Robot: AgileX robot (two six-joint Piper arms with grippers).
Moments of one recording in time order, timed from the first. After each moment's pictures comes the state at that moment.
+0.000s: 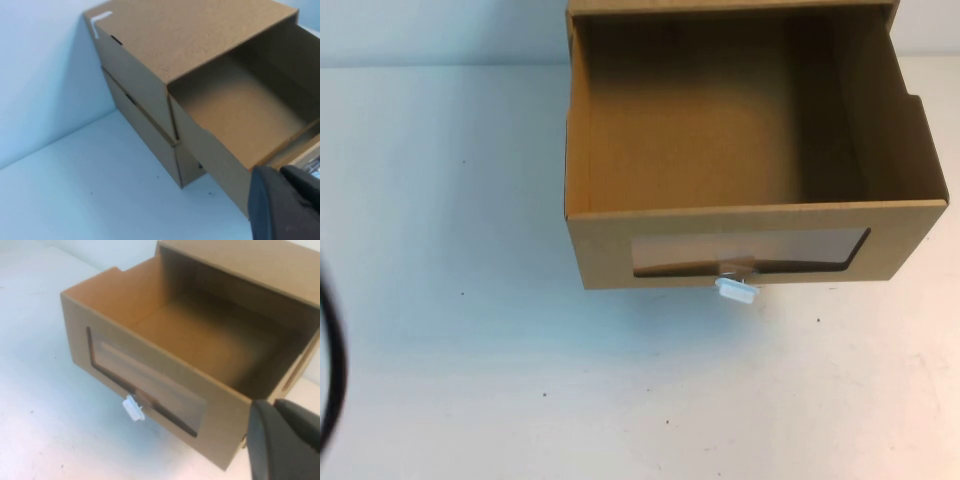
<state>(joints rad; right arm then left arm) 1.34 0.31 -0.72 -0.92 0.93 0.61 -0.15 0.84 -1.53 -0.34 1.19 0.47</state>
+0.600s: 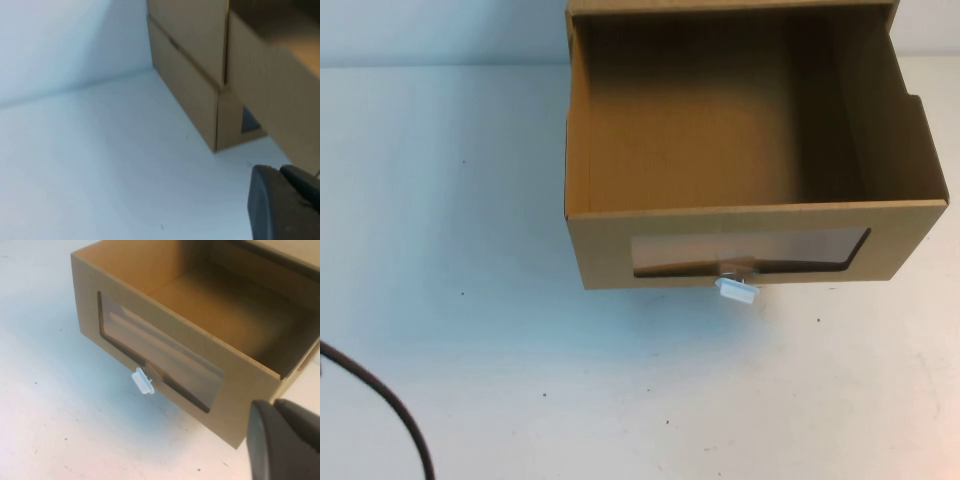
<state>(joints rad) 1.34 0.30 -0.64 -0.90 0.92 0.61 -0.15 0.56 -0.72 -0.32 0.57 0.45</state>
